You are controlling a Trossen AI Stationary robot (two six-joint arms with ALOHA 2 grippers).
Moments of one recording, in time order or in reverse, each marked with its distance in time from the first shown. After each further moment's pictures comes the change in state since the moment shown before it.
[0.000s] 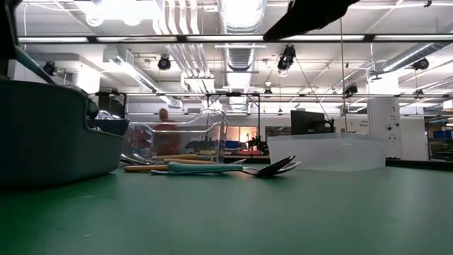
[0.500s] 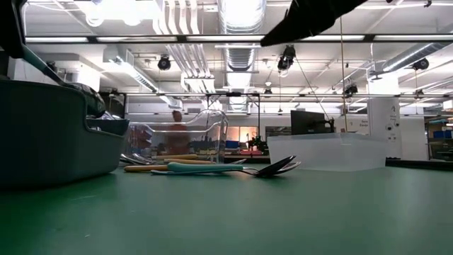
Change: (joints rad) left arm 0.000 0.000 0.005 0.015 -0.021 0.013; right arm -0.063 -0.004 -0.039 0.080 -0.027 -0.031
